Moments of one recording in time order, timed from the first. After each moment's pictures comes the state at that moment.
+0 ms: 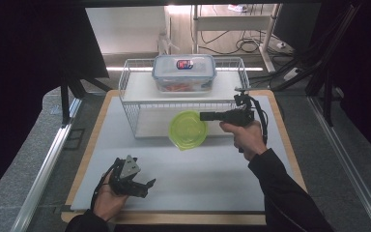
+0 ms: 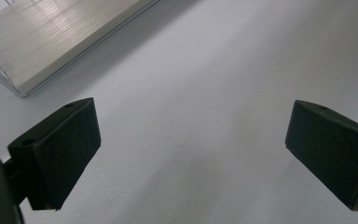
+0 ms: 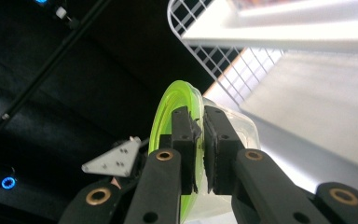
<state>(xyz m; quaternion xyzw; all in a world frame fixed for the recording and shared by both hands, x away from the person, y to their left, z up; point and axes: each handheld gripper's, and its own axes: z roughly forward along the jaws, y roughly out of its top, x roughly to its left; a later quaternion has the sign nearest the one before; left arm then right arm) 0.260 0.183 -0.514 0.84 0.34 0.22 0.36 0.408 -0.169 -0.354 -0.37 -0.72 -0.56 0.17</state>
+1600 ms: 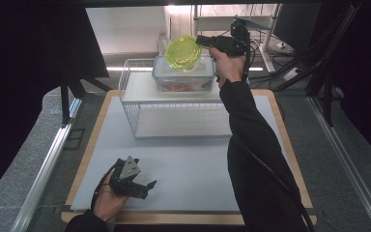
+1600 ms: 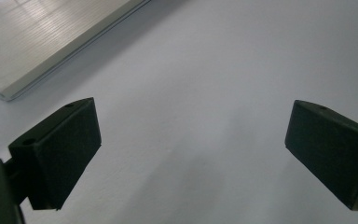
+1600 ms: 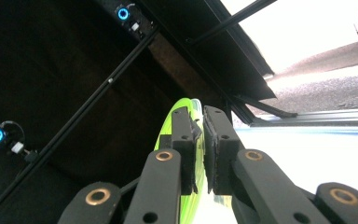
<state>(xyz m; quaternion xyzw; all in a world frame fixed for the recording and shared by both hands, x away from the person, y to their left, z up) 0.258 0.181 -0.516 0.84 0.33 0.21 0.38 0.527 -0.127 -0.251 -0.48 -0.60 -0.64 0.05</state>
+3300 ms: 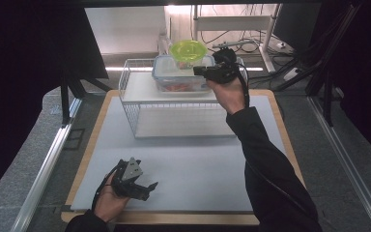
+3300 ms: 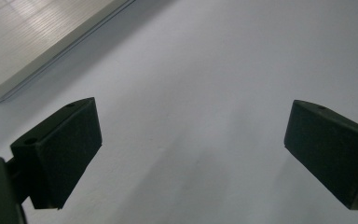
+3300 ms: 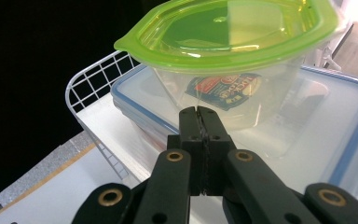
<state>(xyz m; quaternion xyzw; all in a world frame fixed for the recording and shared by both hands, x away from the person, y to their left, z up) 0.258 0.177 -0.518 0.85 0.32 0.21 0.37 0.475 -0.110 -0.282 -0.34 -0.78 -0.52 -0.12</state>
